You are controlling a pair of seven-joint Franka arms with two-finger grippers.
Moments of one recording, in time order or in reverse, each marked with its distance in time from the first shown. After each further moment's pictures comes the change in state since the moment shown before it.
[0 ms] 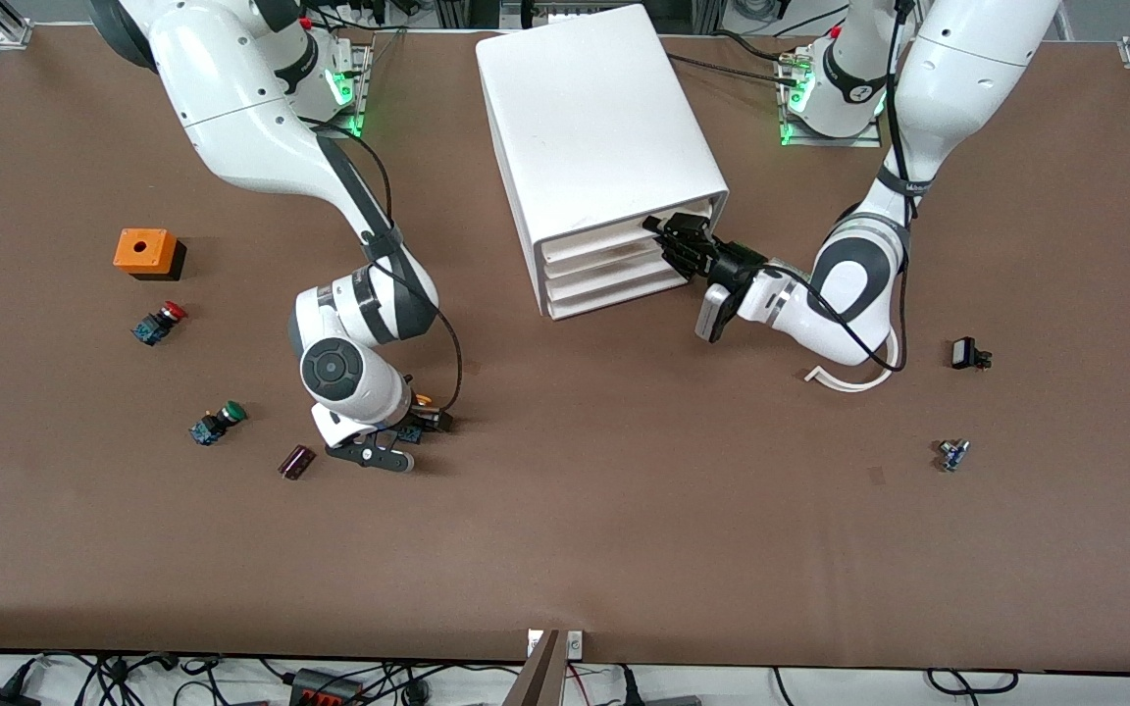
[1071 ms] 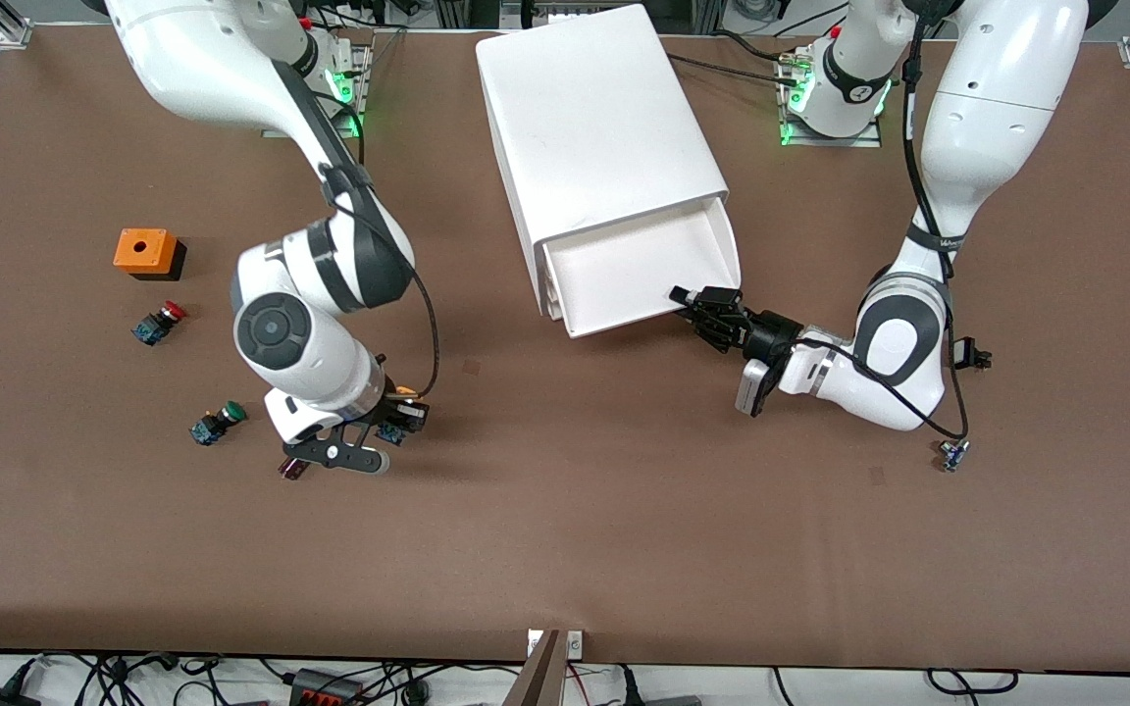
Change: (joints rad) left arm 0.051 0.154 0.048 0.298 0.072 0.002 -0.100; right arm -0.002 -0.176 0.010 0.188 0.004 -0.283 -0.039
